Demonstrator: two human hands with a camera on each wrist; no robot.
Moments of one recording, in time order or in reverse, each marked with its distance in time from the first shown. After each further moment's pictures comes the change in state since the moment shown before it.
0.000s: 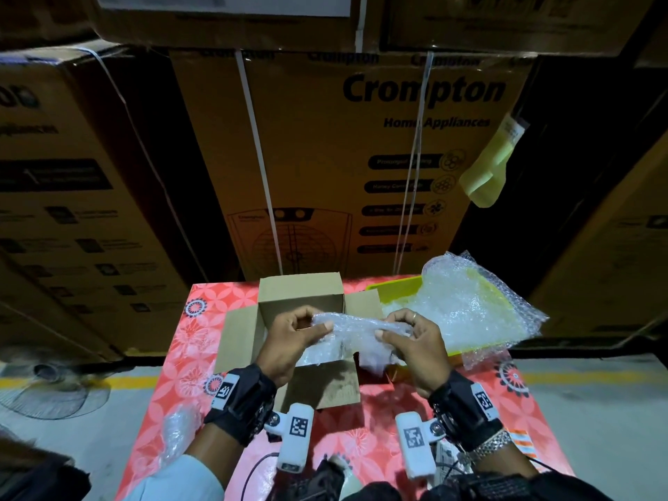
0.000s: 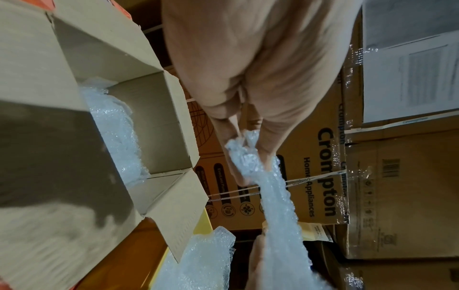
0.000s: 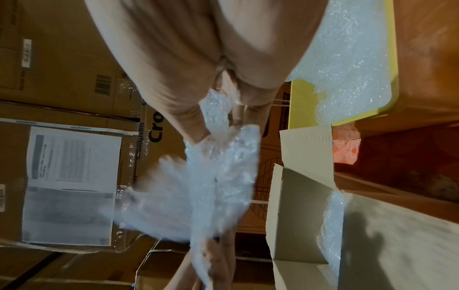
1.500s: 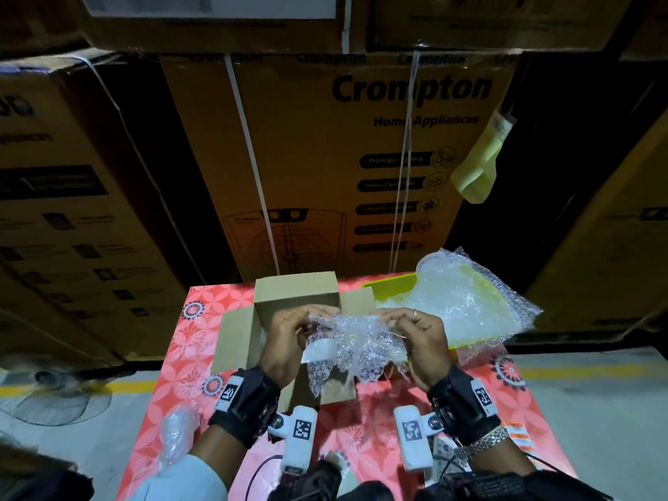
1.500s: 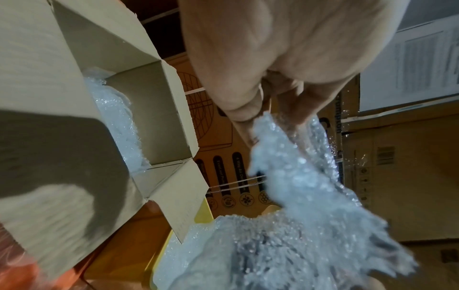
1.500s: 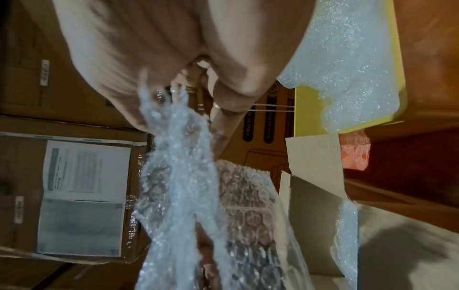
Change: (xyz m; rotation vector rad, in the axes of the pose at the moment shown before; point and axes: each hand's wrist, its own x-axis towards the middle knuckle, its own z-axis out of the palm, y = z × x) left_hand -0.011 0.015 0.024 -0.105 0.026 0.142; right_hand -0.006 -0.010 -0.006 0.127 0.010 -0.121
